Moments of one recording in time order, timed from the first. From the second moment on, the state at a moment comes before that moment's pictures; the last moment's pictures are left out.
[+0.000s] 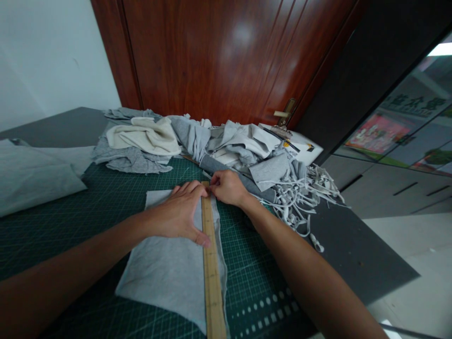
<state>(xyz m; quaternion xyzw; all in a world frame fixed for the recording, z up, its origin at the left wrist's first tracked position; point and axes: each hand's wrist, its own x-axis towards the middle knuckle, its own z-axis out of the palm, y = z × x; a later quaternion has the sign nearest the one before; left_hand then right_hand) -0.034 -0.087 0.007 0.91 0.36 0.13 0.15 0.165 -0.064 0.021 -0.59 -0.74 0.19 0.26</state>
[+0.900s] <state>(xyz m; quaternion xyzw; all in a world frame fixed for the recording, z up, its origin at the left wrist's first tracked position) -0.035 -0.086 0.003 0.91 0.36 0.14 0.14 0.174 -0.107 0.029 -0.54 -0.78 0.24 0.22</state>
